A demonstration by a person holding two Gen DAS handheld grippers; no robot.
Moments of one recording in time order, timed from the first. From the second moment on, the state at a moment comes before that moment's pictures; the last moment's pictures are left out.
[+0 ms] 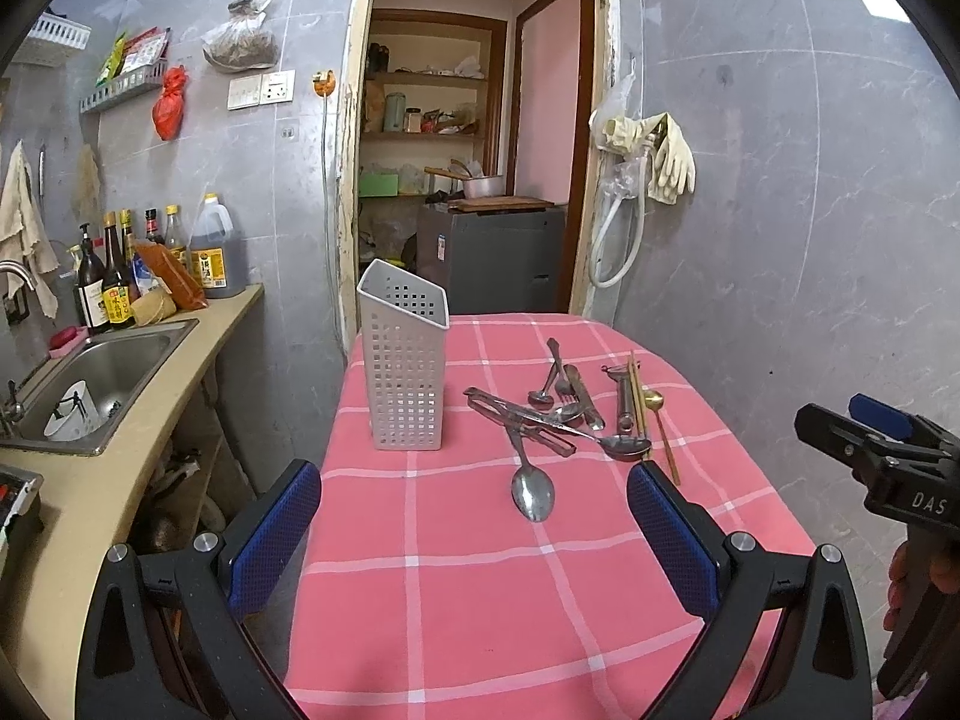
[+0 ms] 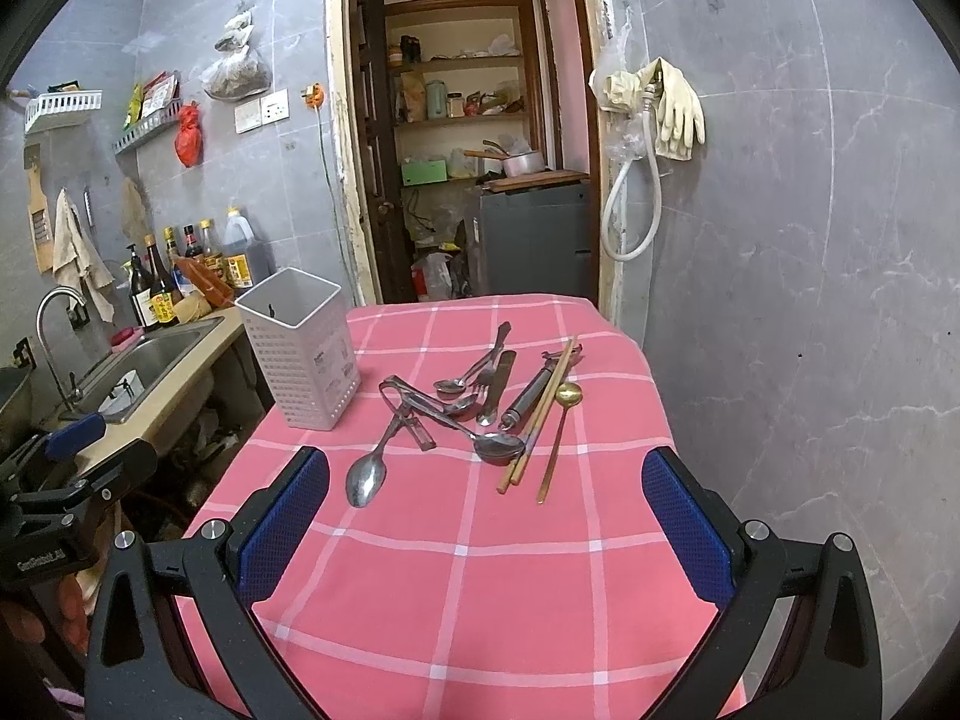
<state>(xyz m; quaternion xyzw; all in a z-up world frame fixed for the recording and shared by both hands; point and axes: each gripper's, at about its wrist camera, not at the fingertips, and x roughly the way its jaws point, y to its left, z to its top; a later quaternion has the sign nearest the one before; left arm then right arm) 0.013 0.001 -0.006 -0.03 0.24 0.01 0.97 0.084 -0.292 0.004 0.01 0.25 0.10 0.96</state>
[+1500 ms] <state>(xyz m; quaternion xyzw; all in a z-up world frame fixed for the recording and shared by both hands) 0.201 -0.075 0.003 -0.04 0.23 0.03 0.97 0.298 -0.378 0.023 0.03 0.23 0.15 0.96</state>
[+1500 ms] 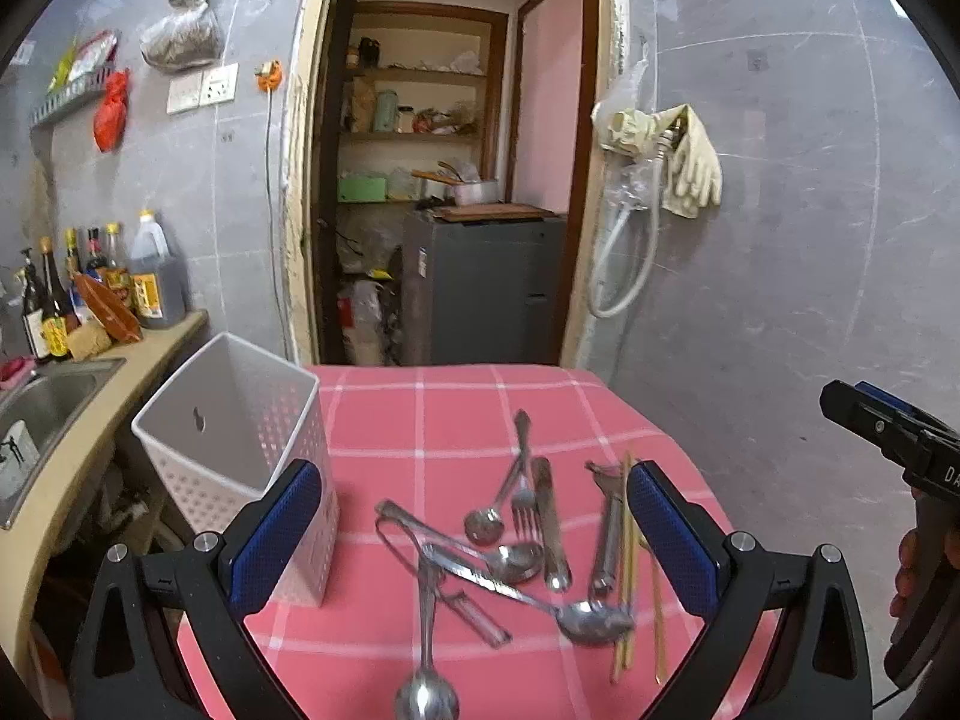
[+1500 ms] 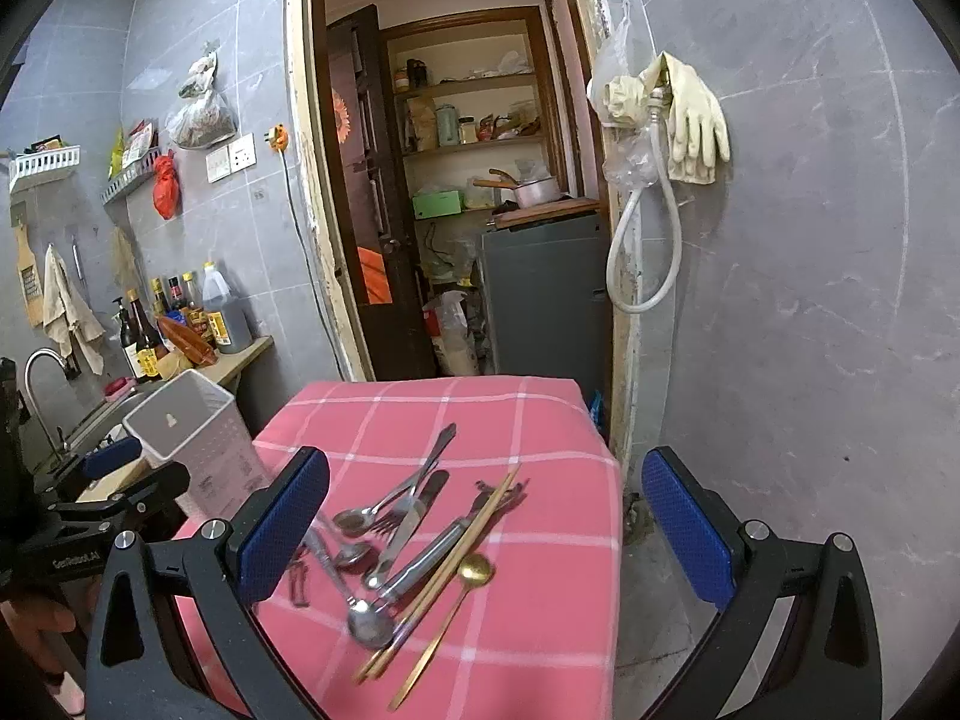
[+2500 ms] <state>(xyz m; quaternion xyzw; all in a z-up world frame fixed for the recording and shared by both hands) 0.296 -0.055 -0.124 -0.18 0.44 0.16 0.86 0.456 -0.332 -0.150 0.12 0.46 0.28 0.83</state>
